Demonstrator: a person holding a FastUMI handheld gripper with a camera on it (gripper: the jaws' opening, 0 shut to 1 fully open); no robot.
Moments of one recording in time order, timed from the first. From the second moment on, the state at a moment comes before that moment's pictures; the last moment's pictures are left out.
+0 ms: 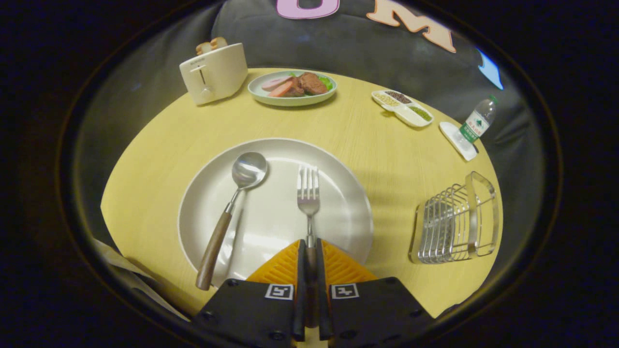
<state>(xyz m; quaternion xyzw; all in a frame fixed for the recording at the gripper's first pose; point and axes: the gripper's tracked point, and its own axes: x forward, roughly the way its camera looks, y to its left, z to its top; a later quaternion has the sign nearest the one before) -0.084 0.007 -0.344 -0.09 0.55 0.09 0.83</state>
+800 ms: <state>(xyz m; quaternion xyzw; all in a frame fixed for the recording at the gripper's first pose) -0.068 -0.025 -0.276 -0.08 0.56 0.10 0.82</state>
